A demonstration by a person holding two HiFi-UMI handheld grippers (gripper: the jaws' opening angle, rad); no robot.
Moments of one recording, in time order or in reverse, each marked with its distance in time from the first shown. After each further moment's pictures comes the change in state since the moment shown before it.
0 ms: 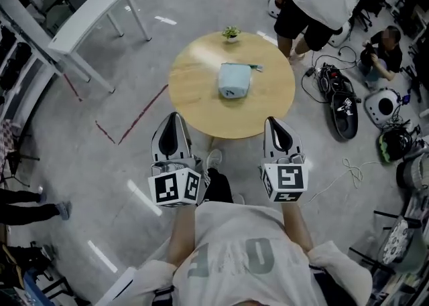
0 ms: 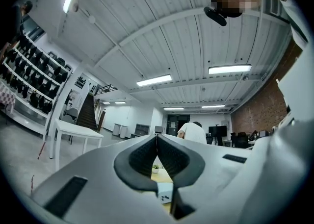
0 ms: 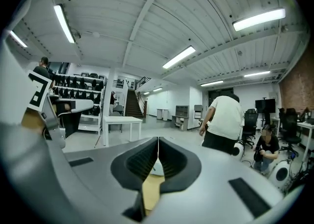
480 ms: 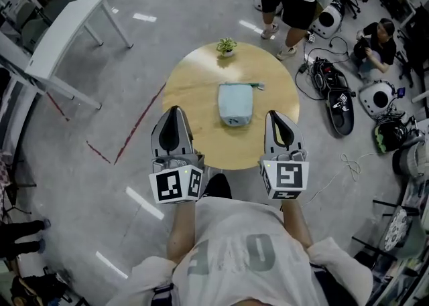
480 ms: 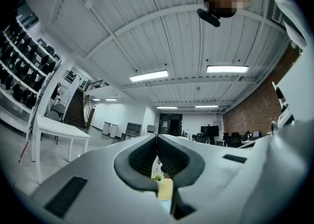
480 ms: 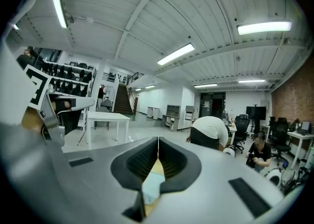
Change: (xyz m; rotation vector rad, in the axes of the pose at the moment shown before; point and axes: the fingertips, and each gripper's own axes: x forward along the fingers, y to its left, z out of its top) left arm 0.178 0.044 -0.016 -0.010 0.020 -0.125; right arm 0.151 -0.028 0.037 -0.044 0.033 -0.139
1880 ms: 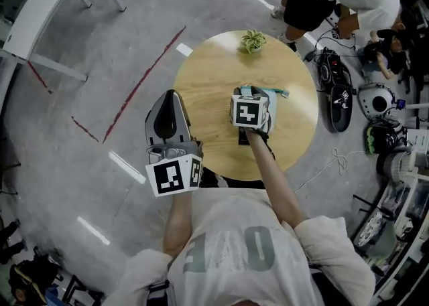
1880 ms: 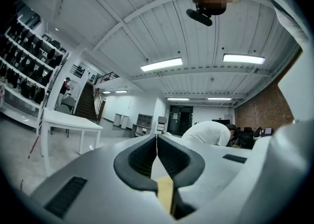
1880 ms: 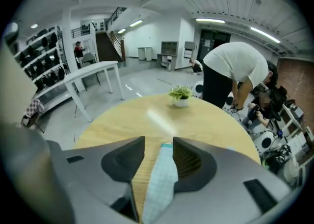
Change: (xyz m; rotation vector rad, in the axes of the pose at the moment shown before) left arm 0.105 0.133 -0.061 -0.025 0.100 0.115; right arm 0.270 0.081 -0.180 0.088 0.756 -0.035
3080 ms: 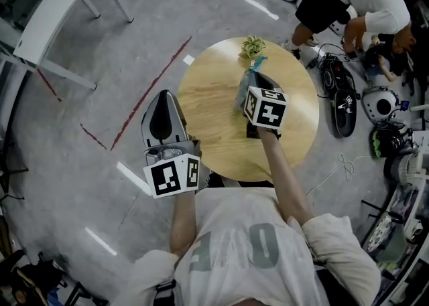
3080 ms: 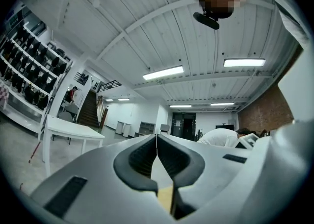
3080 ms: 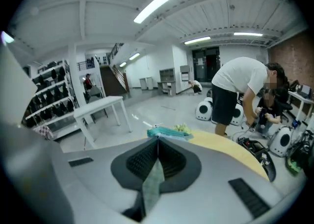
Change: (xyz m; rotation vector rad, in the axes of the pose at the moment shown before) left arm -0.022 0.006 0.045 0.007 -0.095 0.040; right arm -0.076 -0.012 0.080 0.150 -0.327 0.115
